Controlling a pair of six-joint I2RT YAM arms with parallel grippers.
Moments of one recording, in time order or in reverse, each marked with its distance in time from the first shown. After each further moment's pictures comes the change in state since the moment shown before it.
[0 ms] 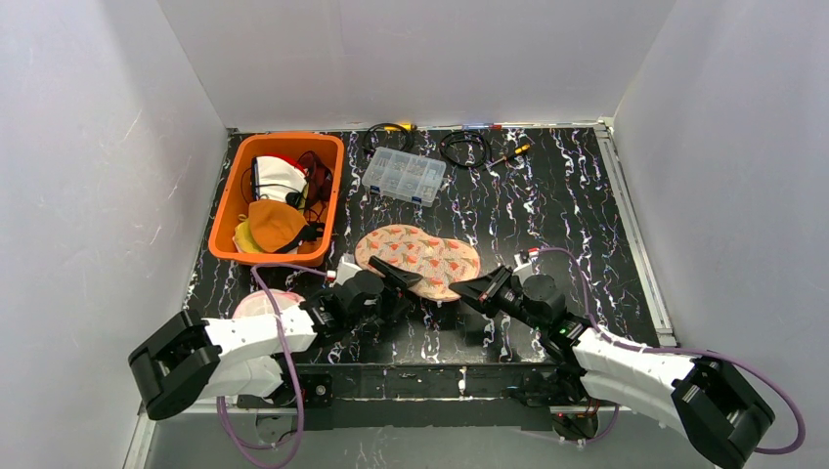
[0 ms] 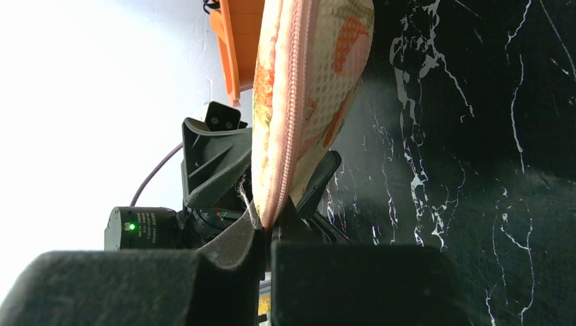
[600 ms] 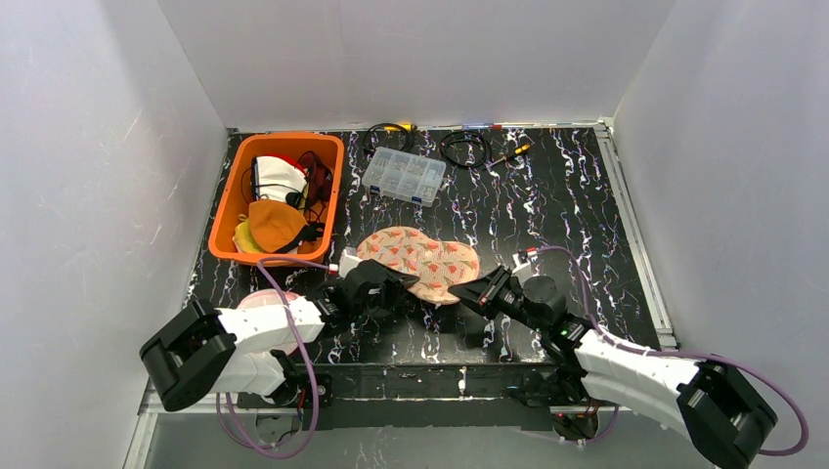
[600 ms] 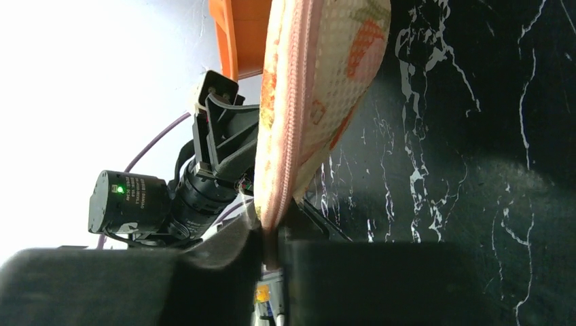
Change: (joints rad) left arm 0.059 0.094 0.047 0.038 0.033 0.012; right arm 0.019 -0.013 0.000 -0.005 -0.004 -0.023
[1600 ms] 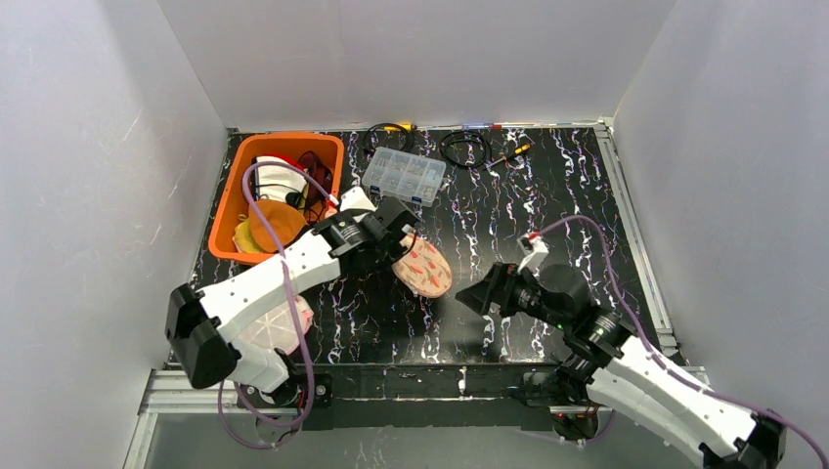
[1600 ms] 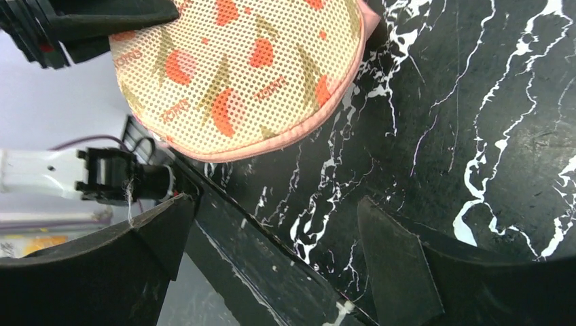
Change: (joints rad) left arm 0.001 0.138 0.842 -1.149 -0.213 0.362; right arm 0.012 -0.371 0.276 -0.754 0.028 -0.681
